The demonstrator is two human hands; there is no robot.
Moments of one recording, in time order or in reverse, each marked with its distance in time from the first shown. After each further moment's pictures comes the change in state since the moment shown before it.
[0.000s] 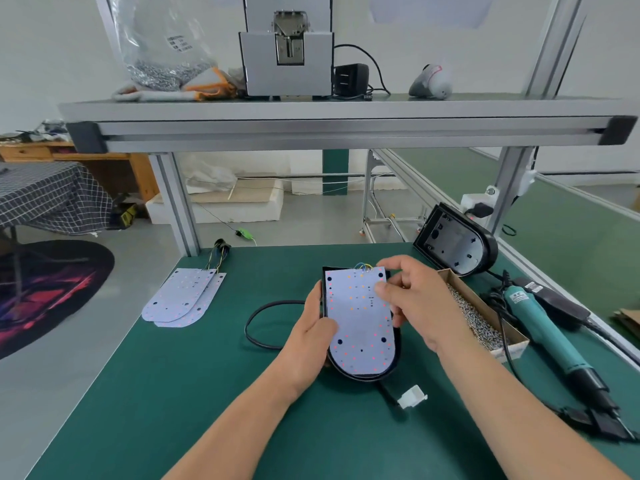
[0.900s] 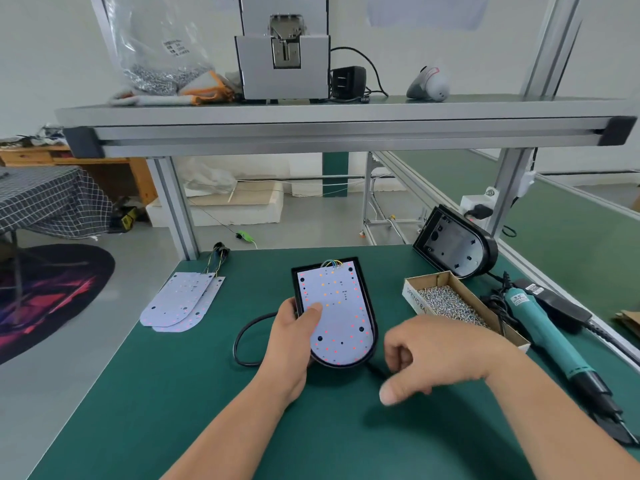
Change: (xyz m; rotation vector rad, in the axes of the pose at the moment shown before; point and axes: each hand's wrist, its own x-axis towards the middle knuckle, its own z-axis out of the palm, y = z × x) left_hand 0.022 -0.024 -0.006 -0.413 0.367 -0.174; right_hand -0.036 -0.025 -0.031 -0.943 -0.800 0.074
